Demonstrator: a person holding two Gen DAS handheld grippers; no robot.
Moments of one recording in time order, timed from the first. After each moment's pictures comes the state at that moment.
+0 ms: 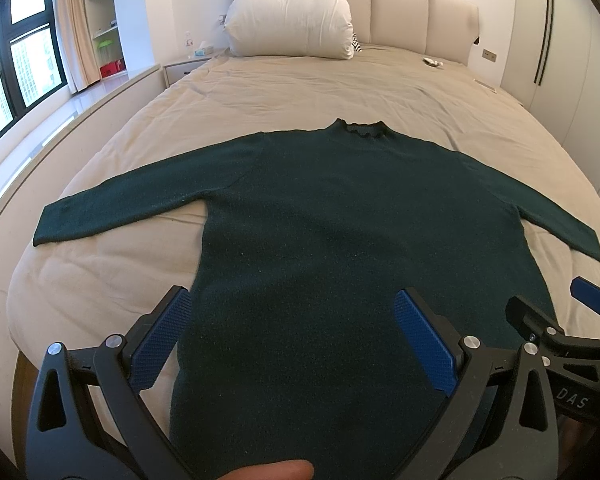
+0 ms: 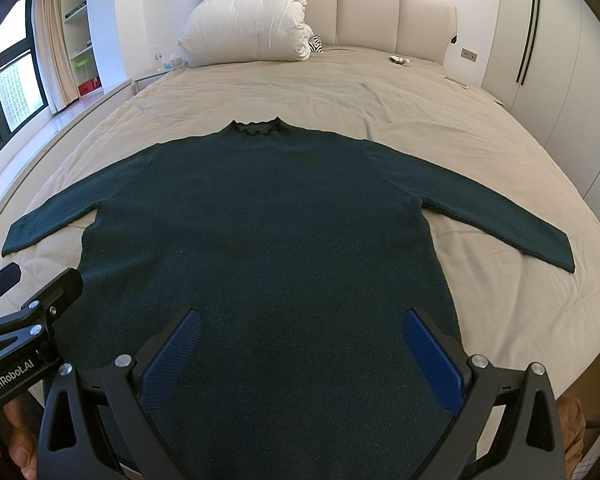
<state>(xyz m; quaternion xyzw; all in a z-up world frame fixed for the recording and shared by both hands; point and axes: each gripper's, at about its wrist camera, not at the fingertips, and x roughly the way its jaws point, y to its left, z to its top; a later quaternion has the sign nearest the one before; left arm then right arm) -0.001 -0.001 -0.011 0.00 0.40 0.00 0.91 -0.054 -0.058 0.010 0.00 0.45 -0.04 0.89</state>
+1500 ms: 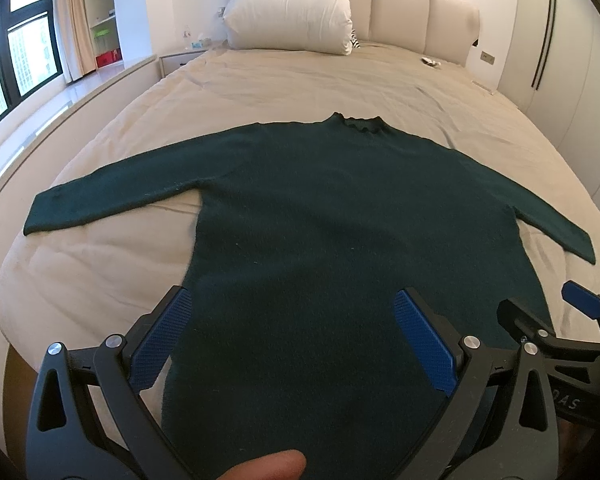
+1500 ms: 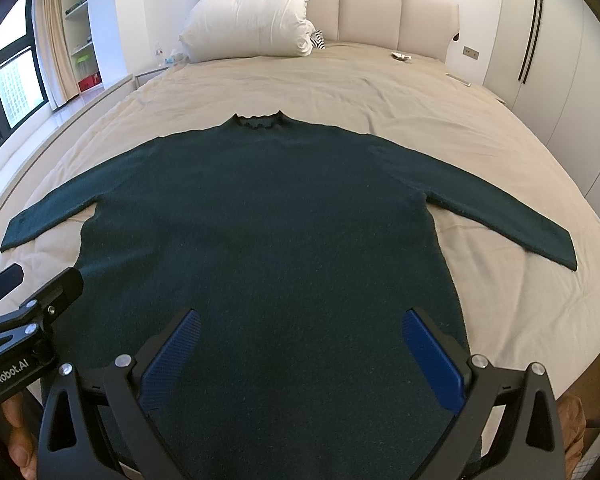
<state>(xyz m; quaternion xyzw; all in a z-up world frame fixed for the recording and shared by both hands) -0.003 0.005 -0.020 -0.02 0.41 -0.01 0.91 -0.053 -0.049 0.002 0.00 0.45 -0.04 0.89</state>
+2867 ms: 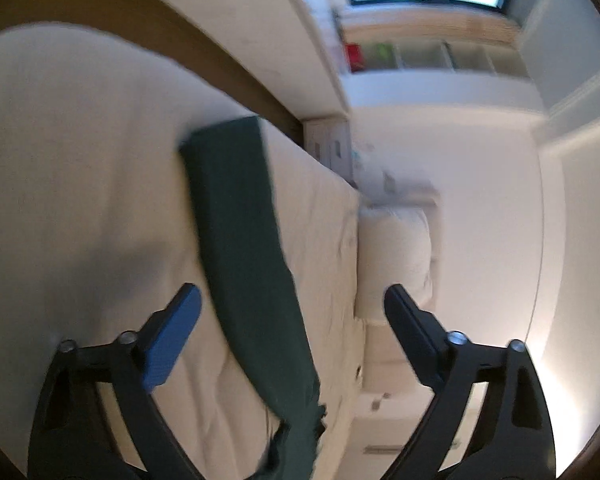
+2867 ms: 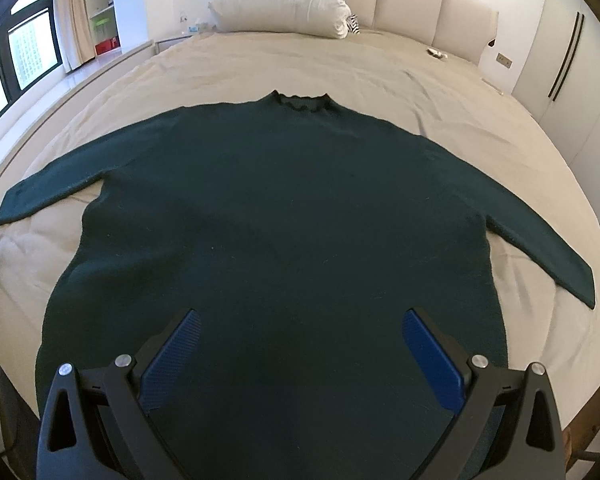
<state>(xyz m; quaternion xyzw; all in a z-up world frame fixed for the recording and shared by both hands) 0.044 0.453 -0.129 -0.70 0.15 0.10 0.69 0.001 -0.001 -0.017 -0.04 0.49 -0.01 0.87</state>
